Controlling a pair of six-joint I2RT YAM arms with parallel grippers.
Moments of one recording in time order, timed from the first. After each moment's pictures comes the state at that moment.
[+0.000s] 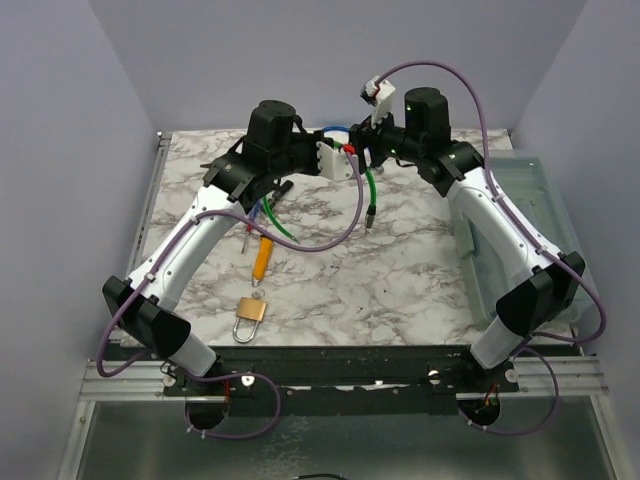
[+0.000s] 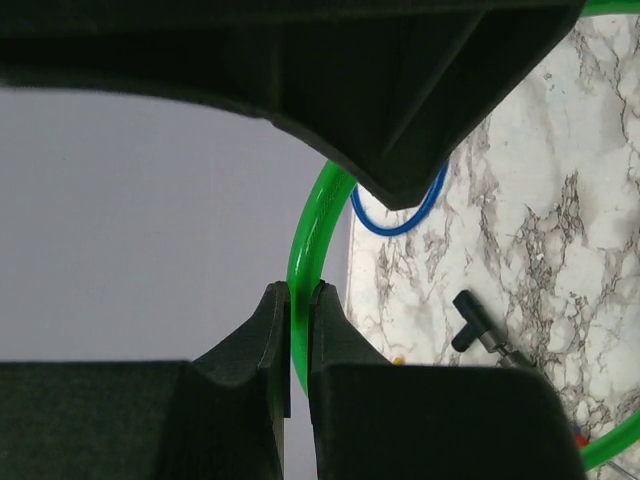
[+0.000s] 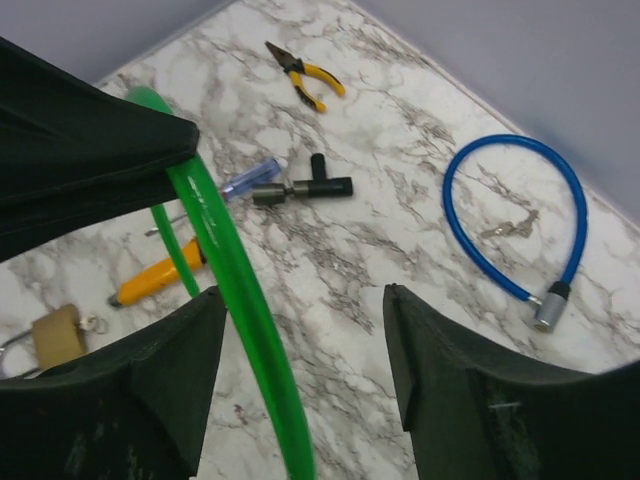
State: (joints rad) left arm -0.57 1.54 1.72 -0.58 0.23 1.17; right arm 0.49 1.65 1.75 -0.42 -0.41 -0.10
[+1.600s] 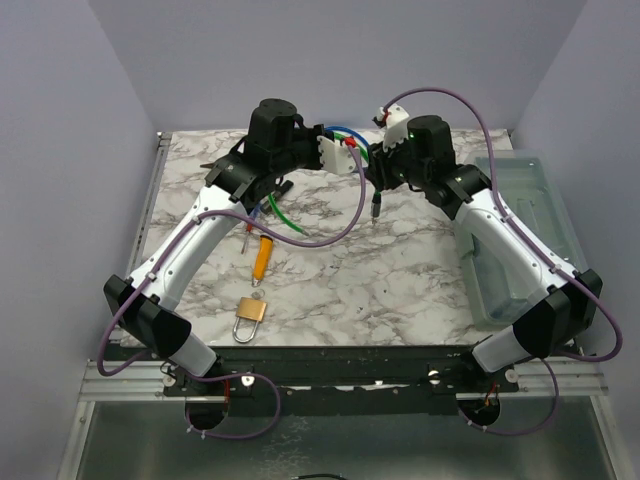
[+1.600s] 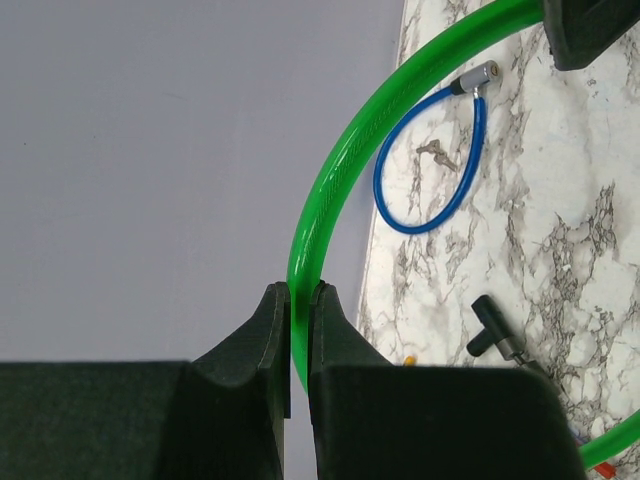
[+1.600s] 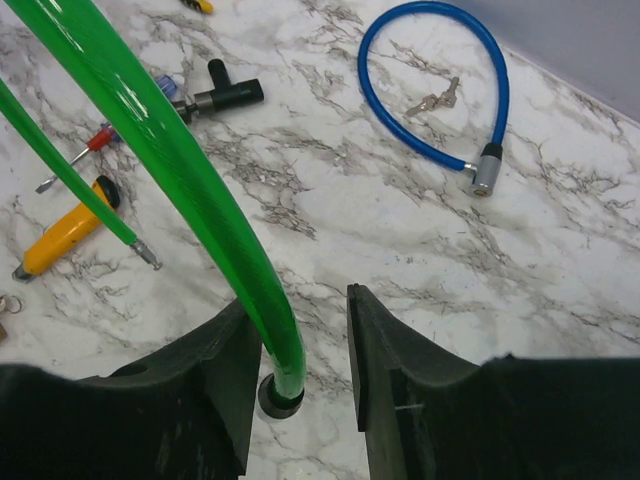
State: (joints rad) left arm -0.59 1.54 1.72 -0.52 0.16 1.14; right arm 0.51 1.51 1.52 -0.47 -0.09 -0.08
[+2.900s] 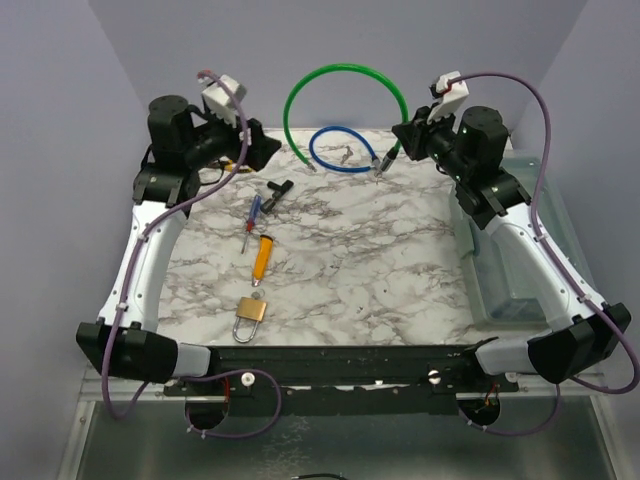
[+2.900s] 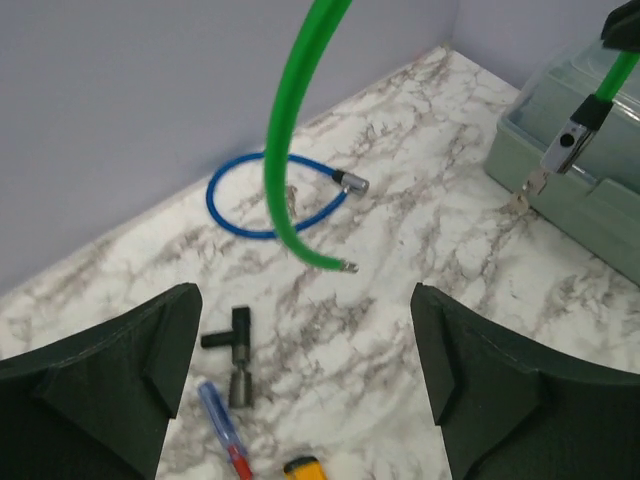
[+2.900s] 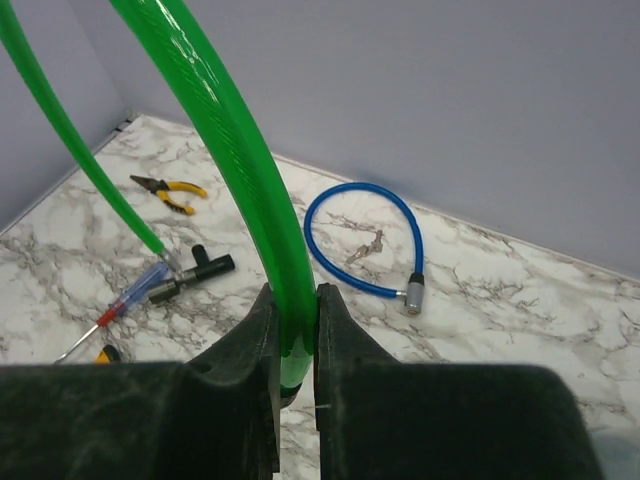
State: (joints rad) left arm -0.19 1.39 1.60 -0.37 0.56 0.14; right arm 0.41 1.35 1.44 -0.16 -0.08 0.02
